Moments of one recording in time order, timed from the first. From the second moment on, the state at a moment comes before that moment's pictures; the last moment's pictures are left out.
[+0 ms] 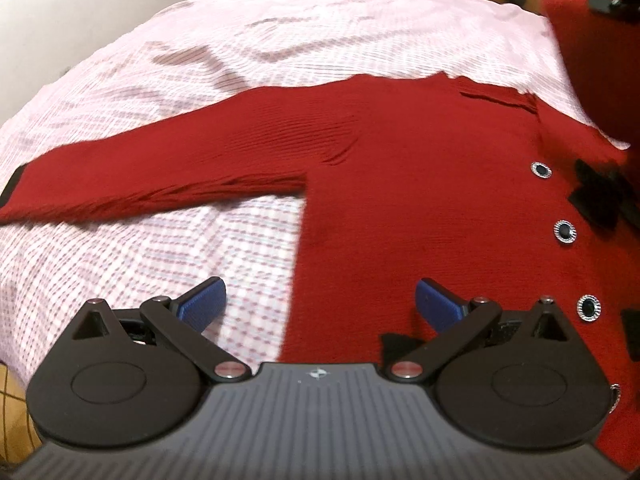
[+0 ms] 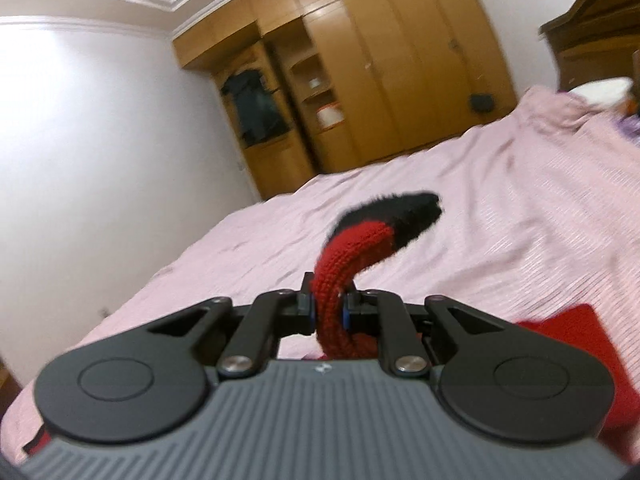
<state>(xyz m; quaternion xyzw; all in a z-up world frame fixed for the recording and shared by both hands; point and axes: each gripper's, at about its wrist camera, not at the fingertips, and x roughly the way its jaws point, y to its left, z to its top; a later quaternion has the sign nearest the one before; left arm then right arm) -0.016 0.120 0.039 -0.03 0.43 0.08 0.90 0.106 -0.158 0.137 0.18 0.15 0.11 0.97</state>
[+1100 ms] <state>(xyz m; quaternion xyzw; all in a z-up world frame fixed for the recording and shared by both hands) -0.027 0.146 0.048 -0.05 0.41 0.10 0.90 0.027 -0.092 0.080 0.08 0.31 0.28 0.90</state>
